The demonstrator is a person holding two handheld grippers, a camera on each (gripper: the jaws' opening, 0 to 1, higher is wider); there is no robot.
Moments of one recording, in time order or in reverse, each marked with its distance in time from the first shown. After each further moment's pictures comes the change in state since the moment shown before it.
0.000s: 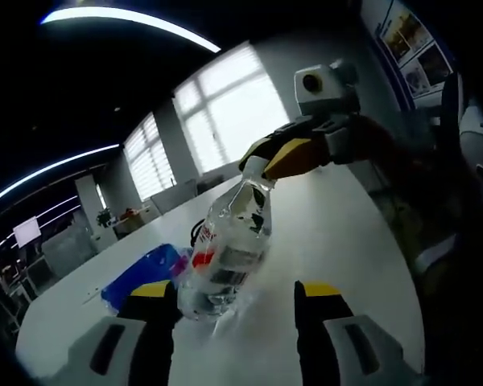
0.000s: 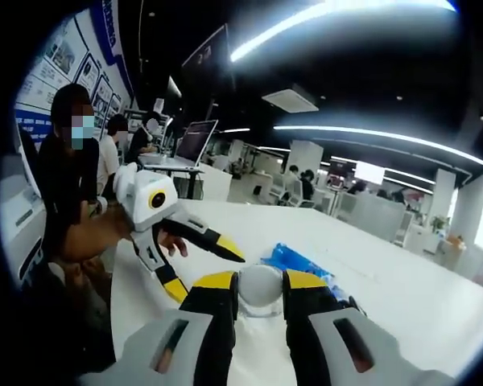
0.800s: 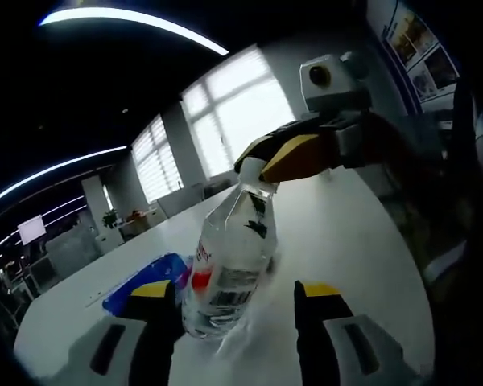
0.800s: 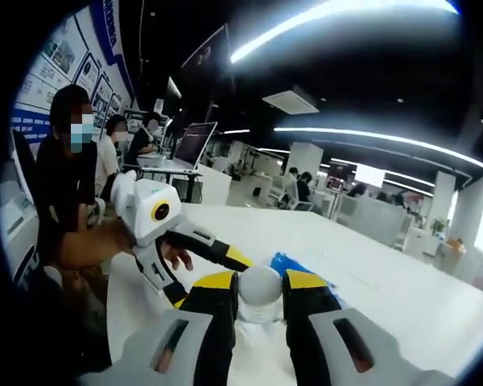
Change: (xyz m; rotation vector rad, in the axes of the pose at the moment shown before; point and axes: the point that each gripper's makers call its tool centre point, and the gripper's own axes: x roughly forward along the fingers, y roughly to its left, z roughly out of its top) left arm 0.016 0.009 0.012 -0.019 -0.032 0.042; right arm 0.015 -0.002 0.014 -0.005 -0.009 -0.002
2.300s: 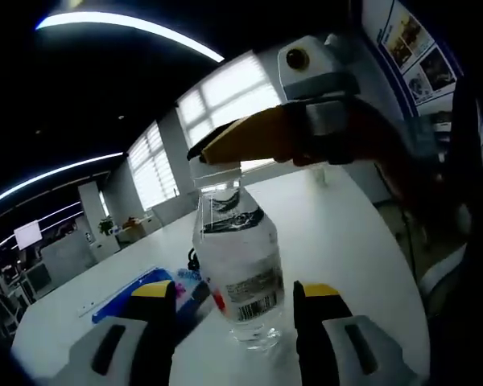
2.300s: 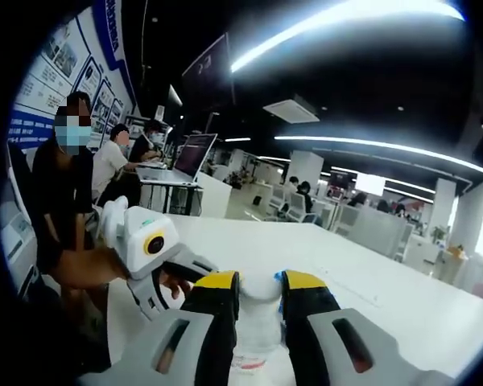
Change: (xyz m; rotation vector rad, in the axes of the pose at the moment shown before) left arm 0.011 -0.016 0.012 0.006 -0.031 -0.027; right arm 0.008 -0.005 0.030 -0.021 -0.048 -0.011
